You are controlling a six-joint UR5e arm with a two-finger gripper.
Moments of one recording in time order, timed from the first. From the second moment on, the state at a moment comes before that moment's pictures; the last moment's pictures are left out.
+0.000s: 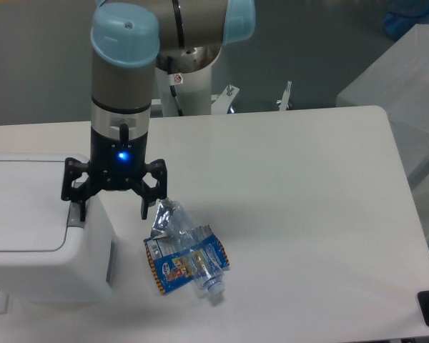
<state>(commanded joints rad) 2.20 -1.80 -1.47 -1.05 1.30 -0.05</state>
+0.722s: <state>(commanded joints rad) 2.20 -1.80 -1.45 -1.05 1.31 -0.04</state>
